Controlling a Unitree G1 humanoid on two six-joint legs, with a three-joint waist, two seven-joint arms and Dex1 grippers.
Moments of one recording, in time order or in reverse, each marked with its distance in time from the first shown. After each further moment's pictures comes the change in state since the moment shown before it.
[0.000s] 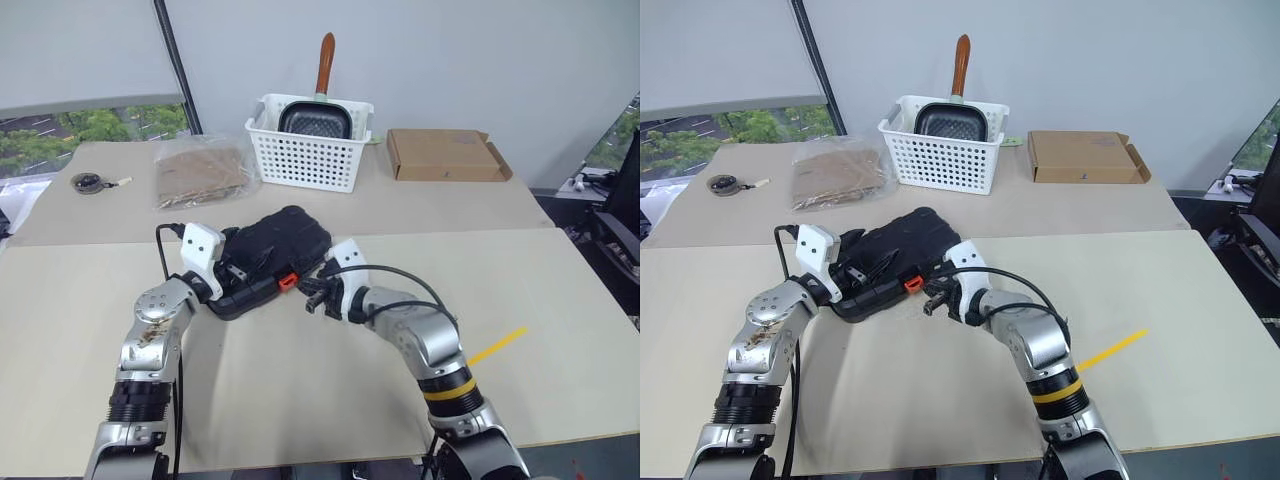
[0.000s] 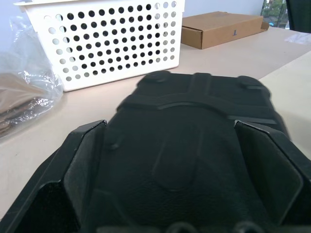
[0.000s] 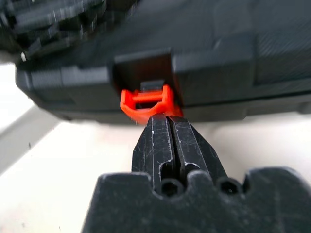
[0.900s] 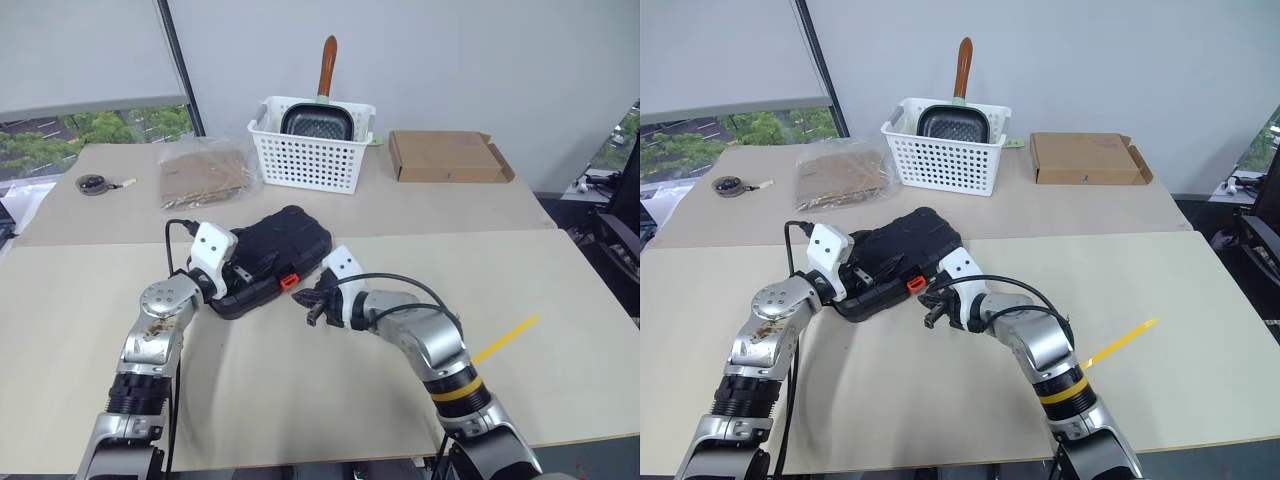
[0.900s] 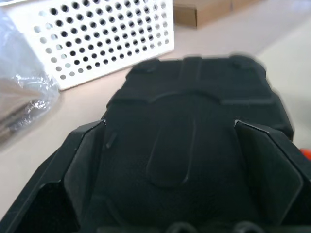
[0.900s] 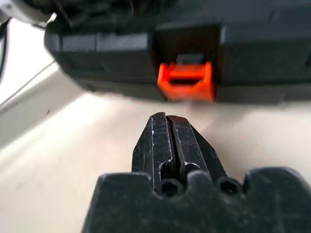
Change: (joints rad) left arm -0.048 0.056 -0.088 0.075 0.096 -0.005 -0.002; right arm -0.002 -0.087 0.122 0.020 -0.049 -0.035 0.072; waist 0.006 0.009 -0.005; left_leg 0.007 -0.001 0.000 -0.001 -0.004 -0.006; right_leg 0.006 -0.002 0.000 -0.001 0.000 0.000
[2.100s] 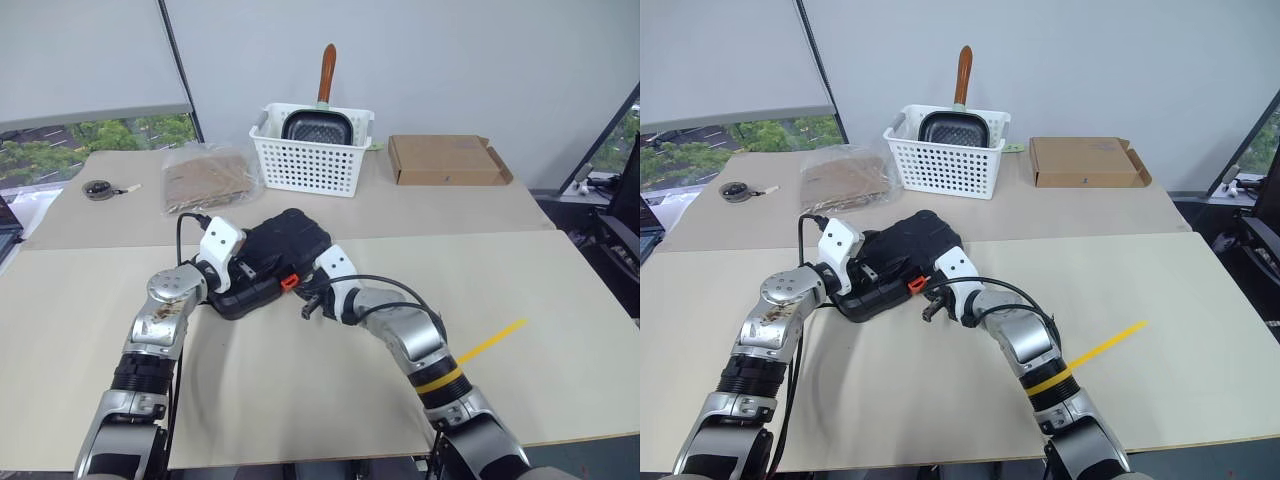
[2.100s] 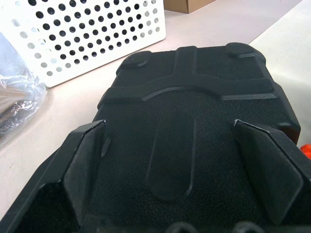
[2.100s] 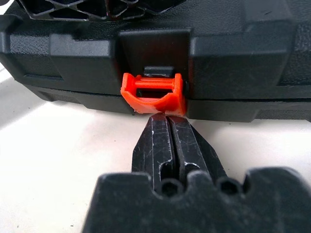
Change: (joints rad) left arm -0.074 0.004 -0.026 0.107 0.008 0.004 -0.064; right arm -0.037 0.049 0.004 0.182 -0.100 -0.159 -0.027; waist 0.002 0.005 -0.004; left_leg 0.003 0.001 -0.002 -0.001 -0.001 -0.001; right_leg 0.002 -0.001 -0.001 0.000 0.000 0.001
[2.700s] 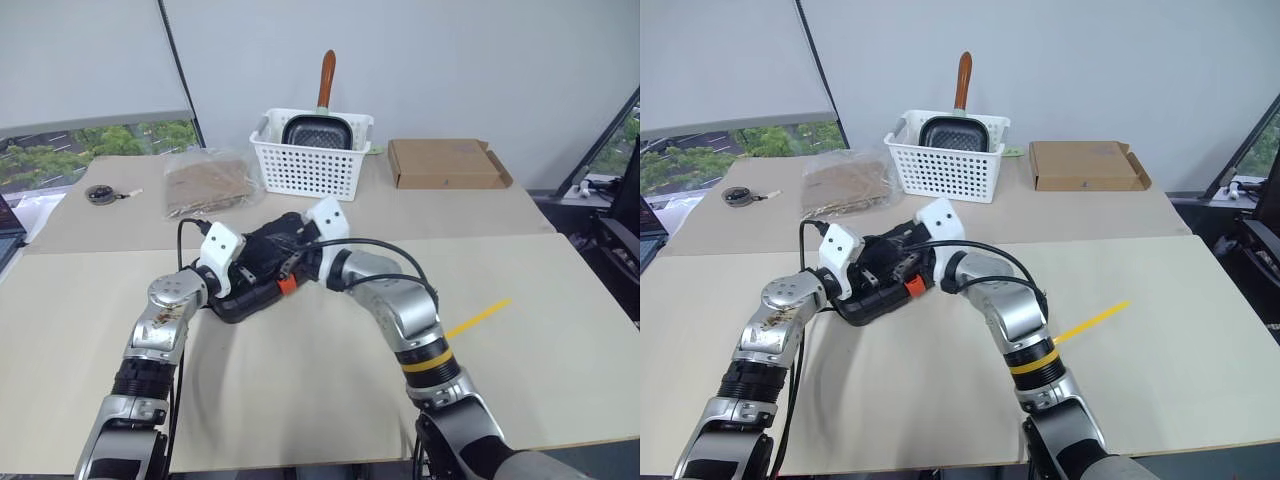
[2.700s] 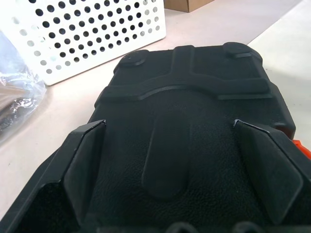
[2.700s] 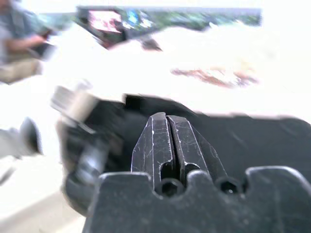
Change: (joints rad) left arm 0.031 -0.015 -0.002 -0.028 -0.001 0.001 -0.011; right arm -0.117 0.111 -0.085 -0.095 0.051 -0.034 0.004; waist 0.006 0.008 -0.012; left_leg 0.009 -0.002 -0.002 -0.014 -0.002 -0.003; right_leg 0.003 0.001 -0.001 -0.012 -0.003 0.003
